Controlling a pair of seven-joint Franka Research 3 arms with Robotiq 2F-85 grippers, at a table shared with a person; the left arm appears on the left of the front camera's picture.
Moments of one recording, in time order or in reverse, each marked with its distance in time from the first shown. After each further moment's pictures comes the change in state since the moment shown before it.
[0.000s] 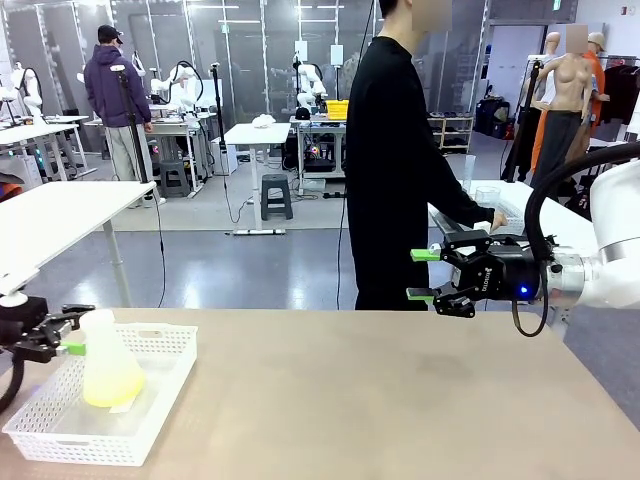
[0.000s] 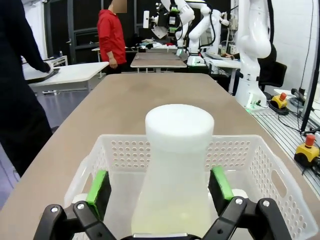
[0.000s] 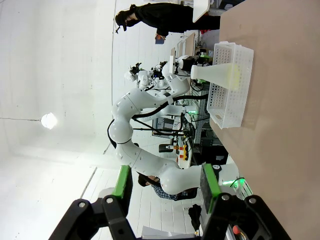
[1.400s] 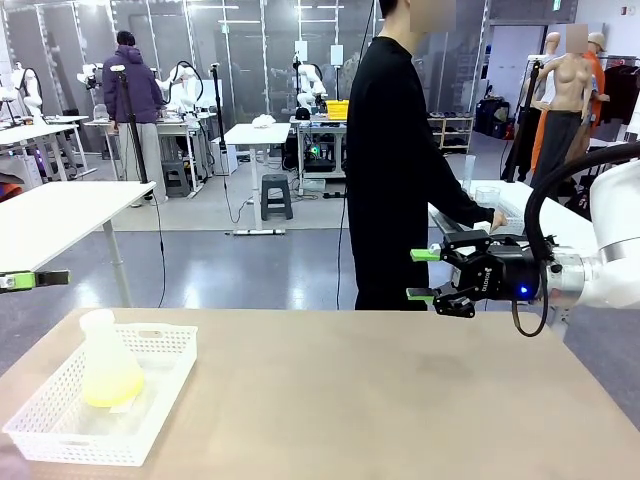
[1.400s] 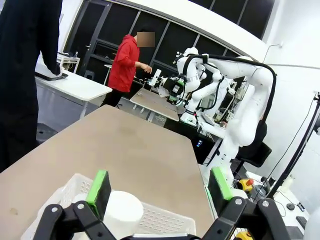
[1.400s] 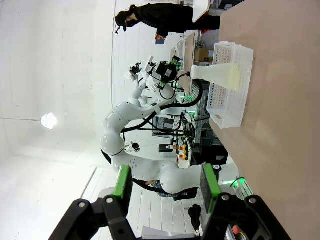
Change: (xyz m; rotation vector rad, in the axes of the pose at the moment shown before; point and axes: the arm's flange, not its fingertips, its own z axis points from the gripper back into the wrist) left arm 0.101 -0.045 0.035 0.063 -0.196 0.399; right arm 0.000 0.000 0.000 0.000 0.000 0.000
